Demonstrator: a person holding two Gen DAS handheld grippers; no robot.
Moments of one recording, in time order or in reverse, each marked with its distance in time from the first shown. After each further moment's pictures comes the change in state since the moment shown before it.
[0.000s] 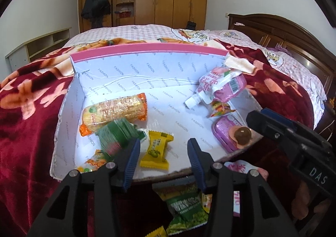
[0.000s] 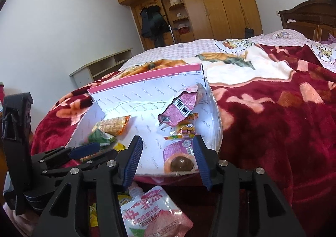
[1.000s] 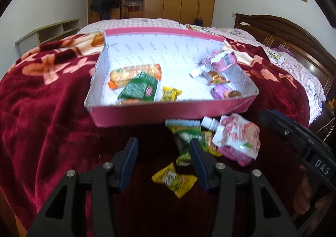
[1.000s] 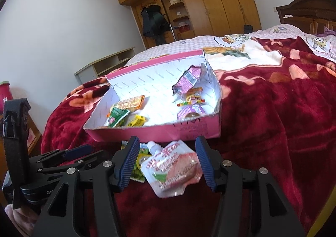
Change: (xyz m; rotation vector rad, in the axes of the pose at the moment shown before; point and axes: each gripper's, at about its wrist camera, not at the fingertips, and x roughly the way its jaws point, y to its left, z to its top) left arm -0.054 0.012 -0.062 -0.066 0.043 0.027; right arm -0.051 0.015 -0.049 0.029 0.016 0.013
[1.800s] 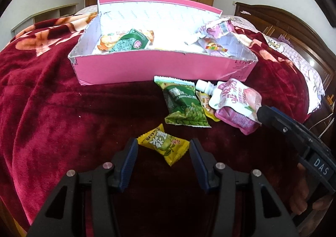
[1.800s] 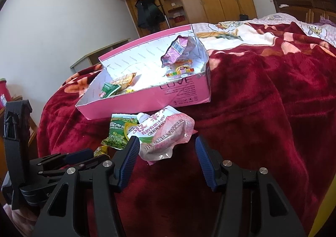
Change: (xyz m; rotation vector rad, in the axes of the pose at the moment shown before) left arm 0.019 -0.014 -0.039 -0.010 0.100 -0.023; right arm 0.004 -0.015 -0.036 0.032 0.060 -0.015
